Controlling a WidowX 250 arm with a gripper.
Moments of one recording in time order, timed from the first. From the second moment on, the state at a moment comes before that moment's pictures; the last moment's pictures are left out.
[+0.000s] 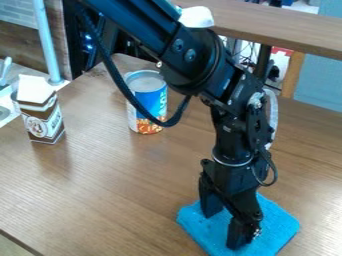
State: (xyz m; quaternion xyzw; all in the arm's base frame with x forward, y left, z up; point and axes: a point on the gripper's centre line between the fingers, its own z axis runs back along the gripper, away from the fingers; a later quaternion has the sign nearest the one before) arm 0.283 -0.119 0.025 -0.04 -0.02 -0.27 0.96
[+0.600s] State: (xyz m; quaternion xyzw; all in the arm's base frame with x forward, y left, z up) arm 0.354 -0.104 0.027 -0.01 -0.05 -0.26 0.97
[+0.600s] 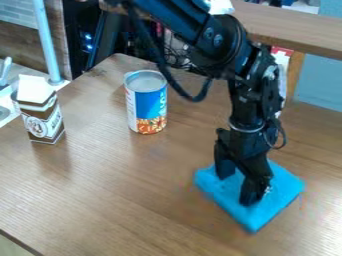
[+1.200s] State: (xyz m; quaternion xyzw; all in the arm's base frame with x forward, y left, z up) arm 0.429 -0.088 0.028 -0.03 -0.08 -0.26 0.96
